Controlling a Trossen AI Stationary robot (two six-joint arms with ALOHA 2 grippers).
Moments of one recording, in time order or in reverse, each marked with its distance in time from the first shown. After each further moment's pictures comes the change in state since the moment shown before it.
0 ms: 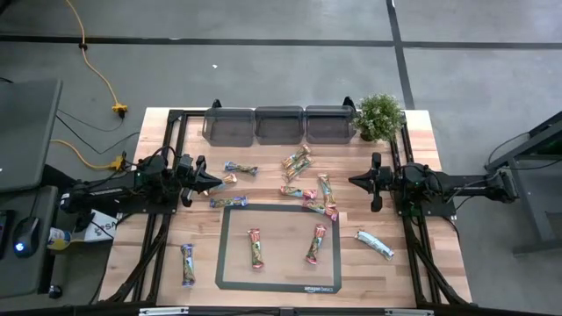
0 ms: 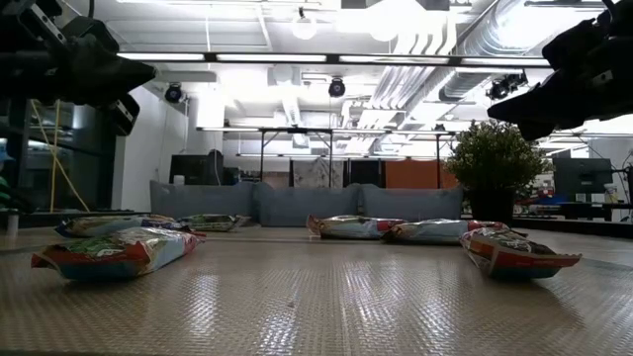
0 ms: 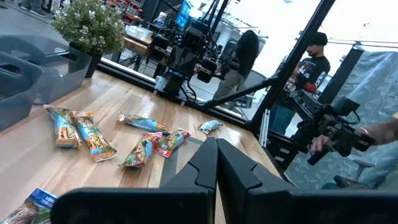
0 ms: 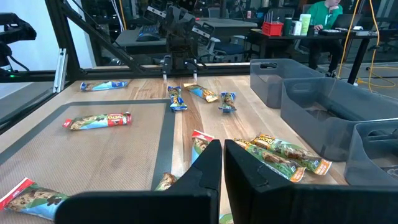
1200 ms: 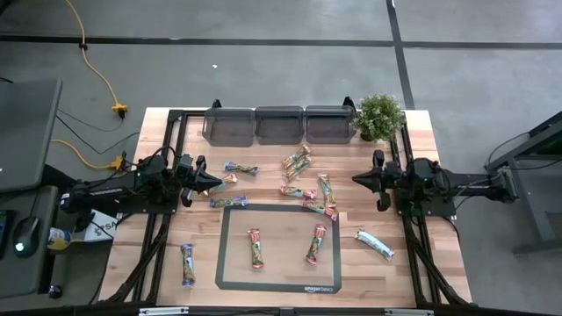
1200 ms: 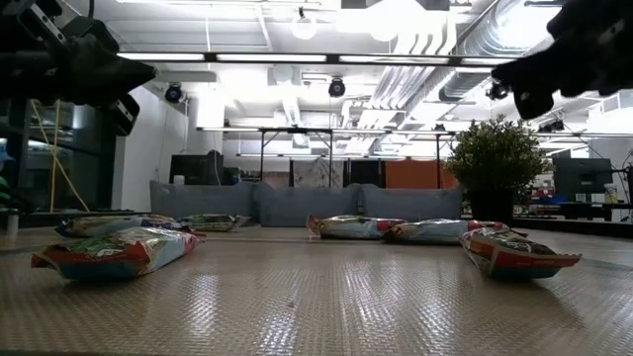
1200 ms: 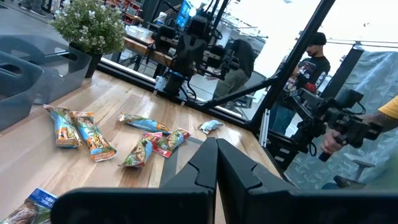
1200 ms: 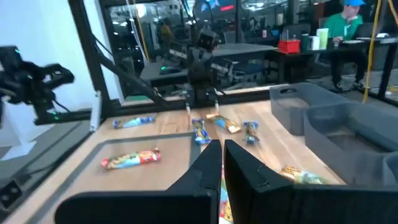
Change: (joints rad) left arm 0.000 0.000 0.000 0.000 0.000 0.000; right arm 0.000 0.000 0.099 0.006 -0.081 0.101
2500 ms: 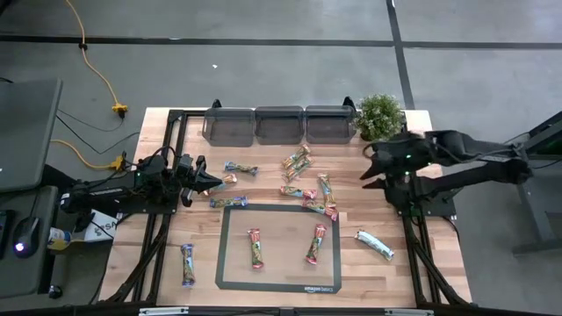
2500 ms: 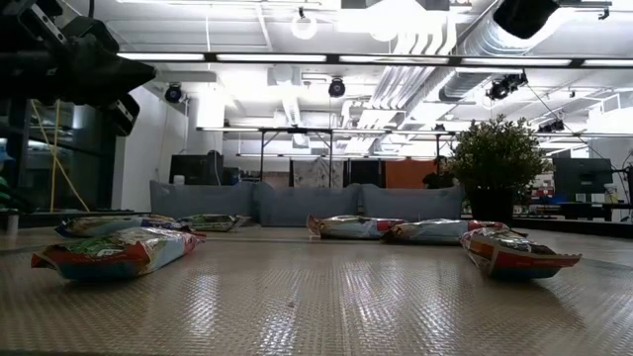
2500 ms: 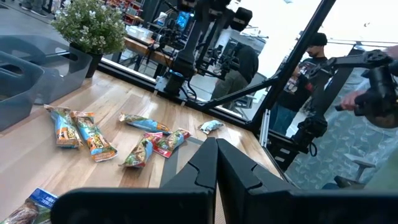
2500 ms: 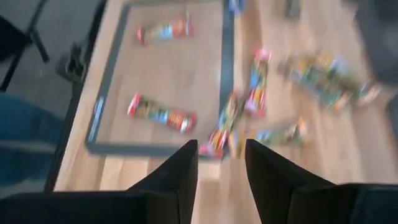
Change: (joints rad) left arm 0.000 0.000 0.000 0.000 -0.002 0.000; right arm 0.032 0.720 0.971 -1.079 -0.151 -0.027
